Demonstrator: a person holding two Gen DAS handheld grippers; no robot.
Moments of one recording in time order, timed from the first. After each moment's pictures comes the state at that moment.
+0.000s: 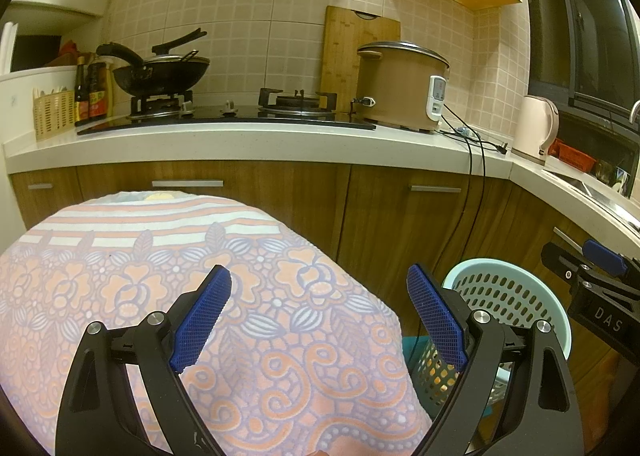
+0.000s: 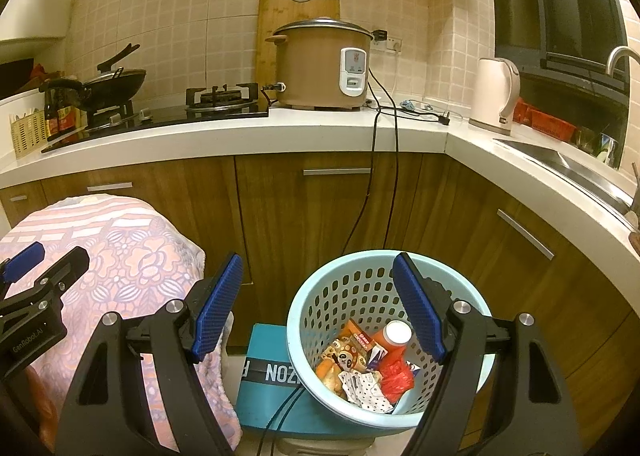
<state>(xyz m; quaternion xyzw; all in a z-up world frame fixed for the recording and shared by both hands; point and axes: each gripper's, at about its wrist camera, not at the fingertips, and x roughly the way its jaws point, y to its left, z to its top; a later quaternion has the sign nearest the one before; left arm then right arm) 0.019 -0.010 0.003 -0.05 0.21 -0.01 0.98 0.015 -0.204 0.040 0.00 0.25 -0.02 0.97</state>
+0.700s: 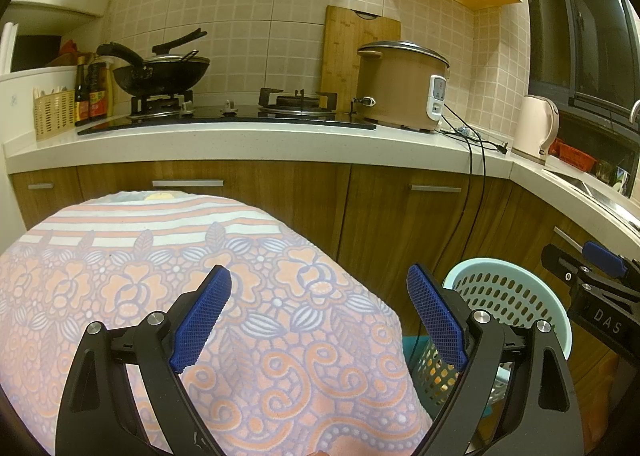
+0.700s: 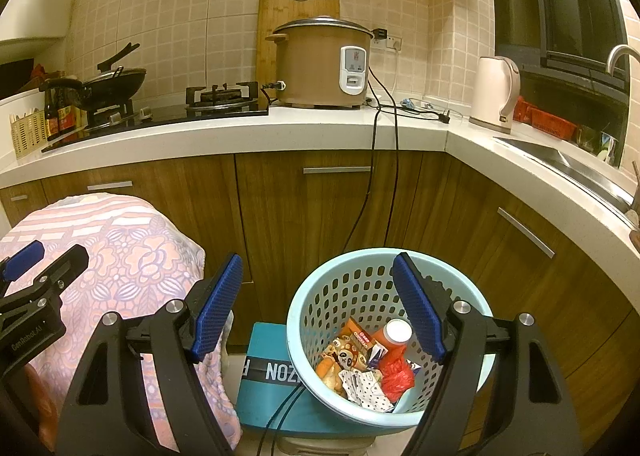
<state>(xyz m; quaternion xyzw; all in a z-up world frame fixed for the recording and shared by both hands) 0.019 -0.009 0.003 -0.05 0.21 -0.01 0.98 0.014 -0.205 0.039 0.00 0.25 -0.02 0.97</state>
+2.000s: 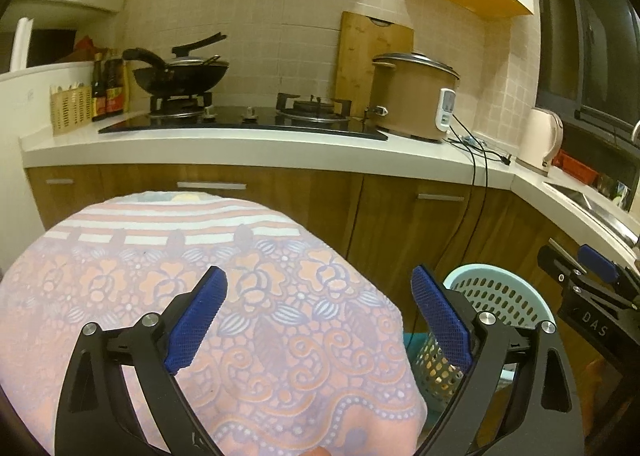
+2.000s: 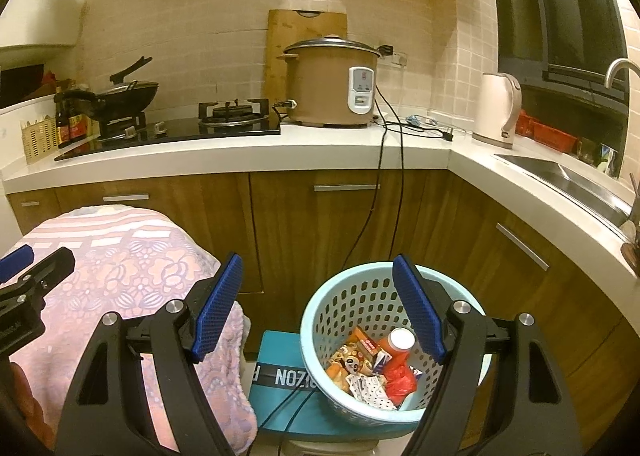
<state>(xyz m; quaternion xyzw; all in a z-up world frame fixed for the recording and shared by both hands) -0.016 0.018 0.033 -0.06 0.22 0.01 0.97 -0.008 -0.196 0.063 0.00 0.23 0.00 0.97</state>
